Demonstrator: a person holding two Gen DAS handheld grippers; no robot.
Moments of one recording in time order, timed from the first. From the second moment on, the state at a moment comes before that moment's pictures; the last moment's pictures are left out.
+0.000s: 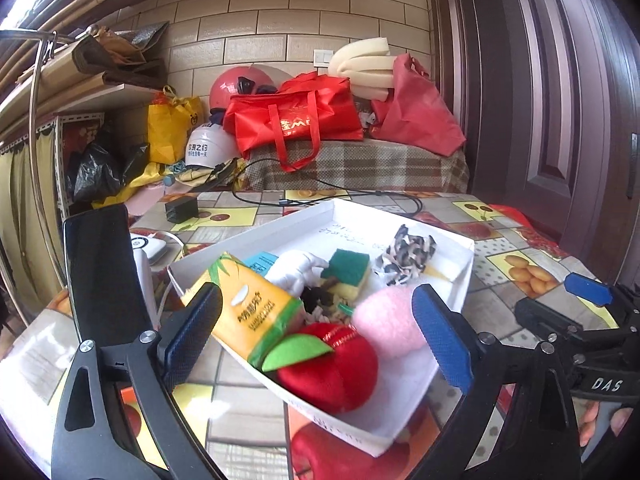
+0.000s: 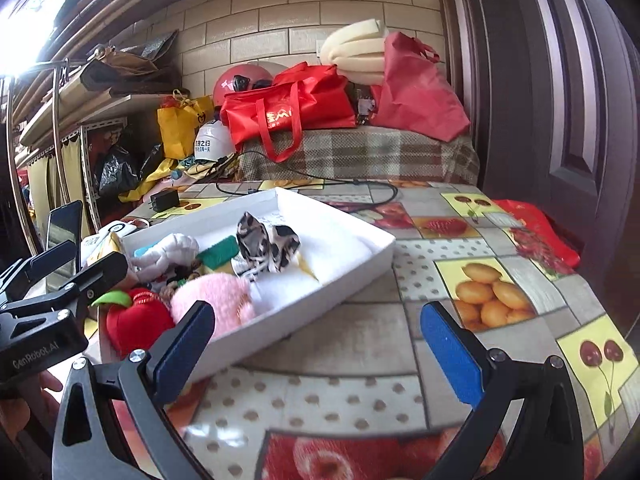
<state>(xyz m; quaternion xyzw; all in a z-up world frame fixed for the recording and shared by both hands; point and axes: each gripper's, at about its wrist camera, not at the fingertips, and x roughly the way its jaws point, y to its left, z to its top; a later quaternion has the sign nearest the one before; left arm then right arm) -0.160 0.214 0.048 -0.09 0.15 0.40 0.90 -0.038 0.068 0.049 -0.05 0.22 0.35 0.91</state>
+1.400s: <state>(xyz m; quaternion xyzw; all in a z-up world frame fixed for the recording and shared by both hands) -0.203 0.070 0.089 -0.11 0.22 0.44 0.86 -0.140 -0.098 0.060 0.09 0.10 0.17 0.98</state>
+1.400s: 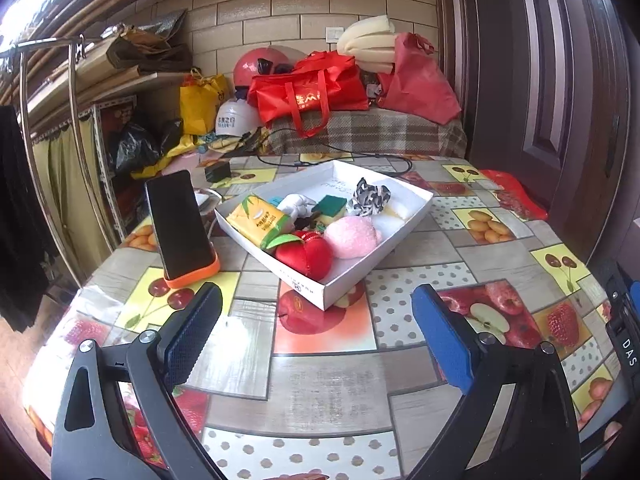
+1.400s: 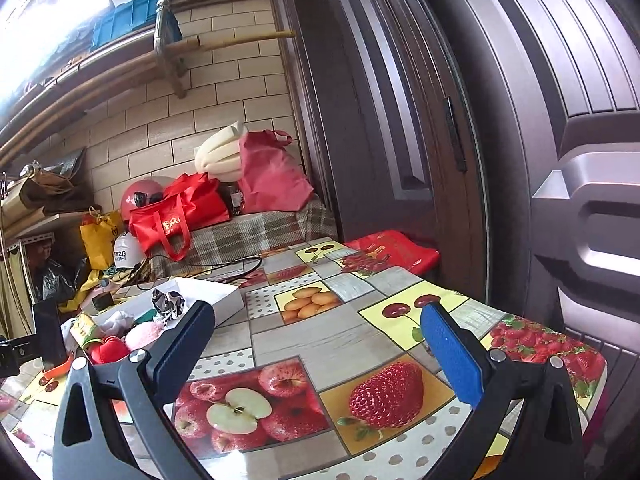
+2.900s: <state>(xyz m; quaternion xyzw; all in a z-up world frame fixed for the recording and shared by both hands) -0.190 0.081 0.076 -0.11 0.25 0.43 0.86 -0.134 -0.102 0.059 0.10 0.12 0.17 0.97</state>
